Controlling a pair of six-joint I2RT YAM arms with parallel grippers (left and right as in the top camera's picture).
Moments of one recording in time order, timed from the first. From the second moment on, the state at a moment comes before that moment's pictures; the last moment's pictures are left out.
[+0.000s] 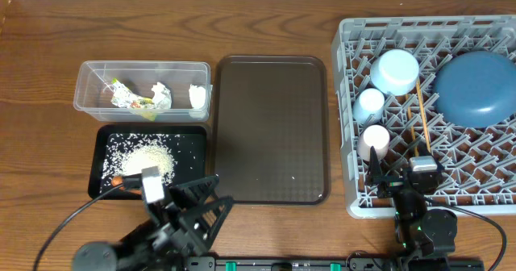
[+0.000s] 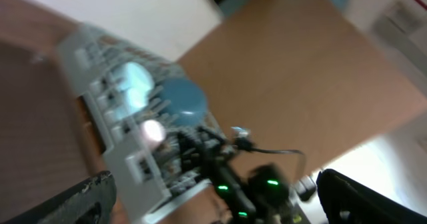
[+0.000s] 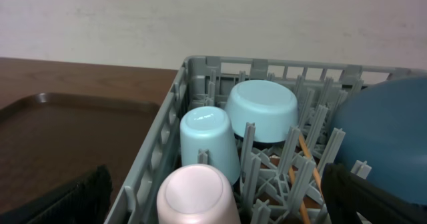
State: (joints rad) left arm -0.14 0.07 0.49 -0.38 0.79 -0.96; right arm 0.09 0.01 0.01 -0.07 0.00 -0.01
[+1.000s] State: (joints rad) left arm -0.14 0.01 0.09 0.00 -0.08 -0.80; right arm 0.09 0.01 0.01 -0.07 0.00 -0.01
